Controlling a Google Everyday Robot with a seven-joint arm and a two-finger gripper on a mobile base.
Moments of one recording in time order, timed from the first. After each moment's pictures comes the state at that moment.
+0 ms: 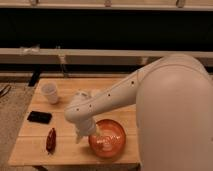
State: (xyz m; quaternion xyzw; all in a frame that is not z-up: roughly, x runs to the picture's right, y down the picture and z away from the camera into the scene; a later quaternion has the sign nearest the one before) arm -0.087 0.259 0.731 -0.28 0.27 0.58 0.72
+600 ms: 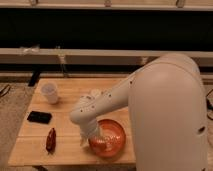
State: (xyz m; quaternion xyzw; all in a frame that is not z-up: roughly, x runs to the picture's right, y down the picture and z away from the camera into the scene) arm -0.061 0.274 0.748 -0.28 0.29 0.60 0.70
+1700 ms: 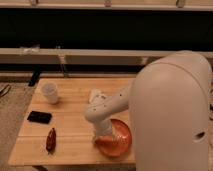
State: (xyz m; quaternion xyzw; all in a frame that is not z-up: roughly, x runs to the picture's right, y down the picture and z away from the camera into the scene) arm -0.002 0.268 0.766 -0.25 0.31 0.63 0.67
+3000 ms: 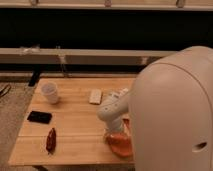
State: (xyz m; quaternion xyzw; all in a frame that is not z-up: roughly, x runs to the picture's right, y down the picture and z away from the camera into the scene) arm 0.062 0.256 0.772 -0.21 0.32 0.66 0.65
